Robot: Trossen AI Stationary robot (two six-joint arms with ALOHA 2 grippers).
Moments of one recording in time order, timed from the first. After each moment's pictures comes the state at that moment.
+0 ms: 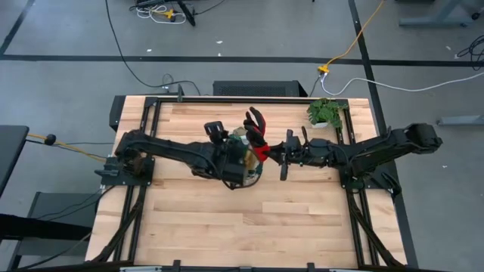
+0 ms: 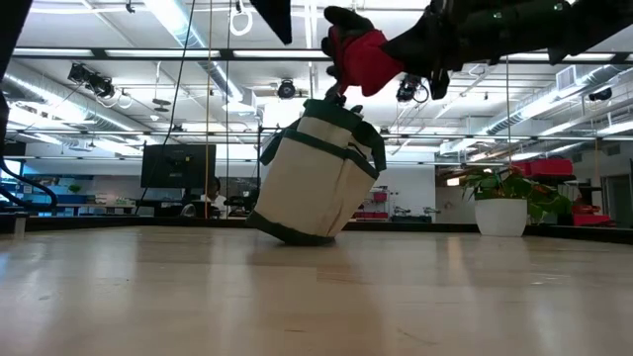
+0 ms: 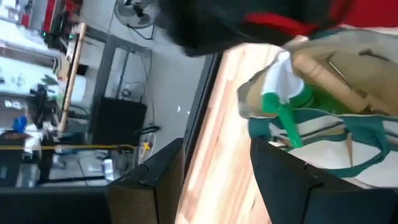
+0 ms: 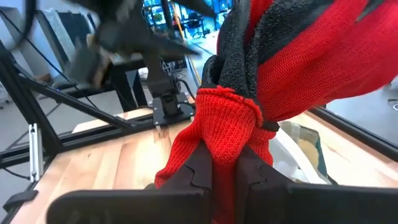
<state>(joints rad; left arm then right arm) -0.24 1.92 2.01 -1.53 -0.98 -0.39 0.08 1.23 0.54 0.61 0.24 0.20</state>
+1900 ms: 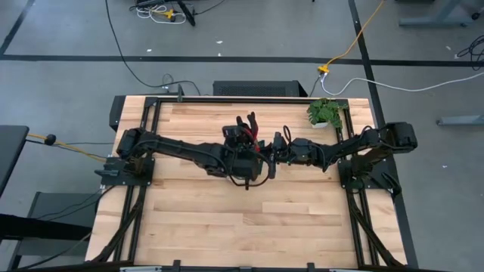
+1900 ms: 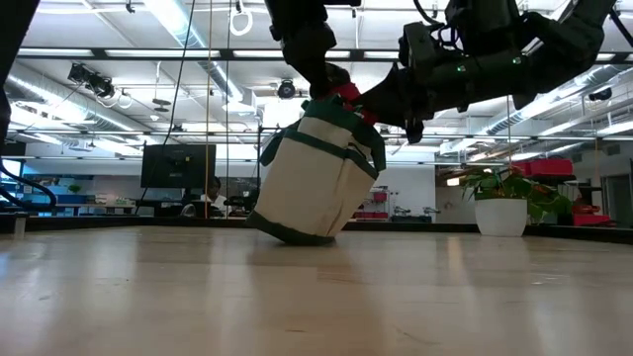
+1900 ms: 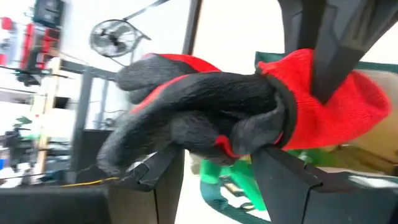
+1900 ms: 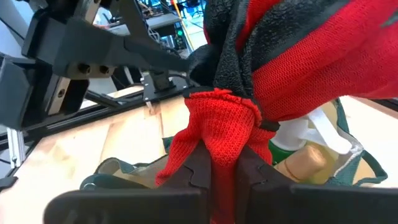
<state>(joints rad) -0.17 1.92 1.76 -1.01 -0.90 -0.04 -0.02 1.52 0.54 0.80 0.13 0.25</state>
